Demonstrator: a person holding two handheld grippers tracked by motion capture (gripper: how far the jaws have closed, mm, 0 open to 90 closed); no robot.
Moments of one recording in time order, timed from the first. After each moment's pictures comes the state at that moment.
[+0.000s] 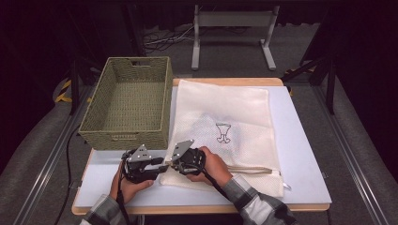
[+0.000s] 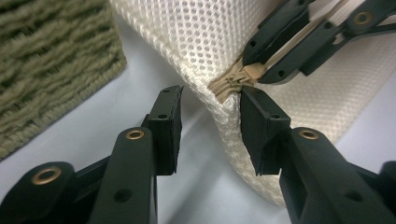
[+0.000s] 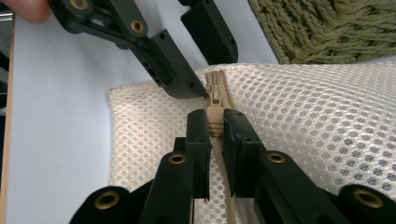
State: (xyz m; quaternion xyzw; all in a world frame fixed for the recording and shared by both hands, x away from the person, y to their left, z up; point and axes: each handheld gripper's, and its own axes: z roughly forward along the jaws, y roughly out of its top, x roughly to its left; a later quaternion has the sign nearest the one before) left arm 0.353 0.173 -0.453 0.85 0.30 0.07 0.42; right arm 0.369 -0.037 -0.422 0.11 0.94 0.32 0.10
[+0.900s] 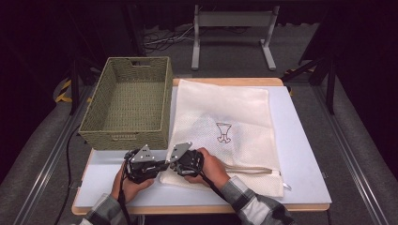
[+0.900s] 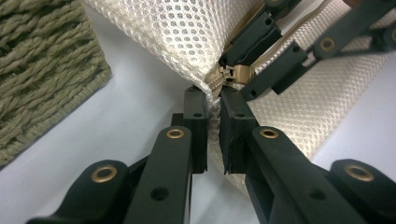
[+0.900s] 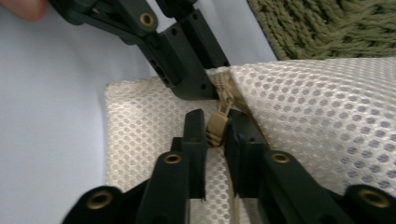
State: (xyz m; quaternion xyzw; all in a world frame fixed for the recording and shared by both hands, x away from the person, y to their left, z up) left arm 0.349 0.166 -0.447 0.86 0.28 0.08 0.41; right arm 0.367 -0.033 -0.427 0.11 0.93 0.32 0.12
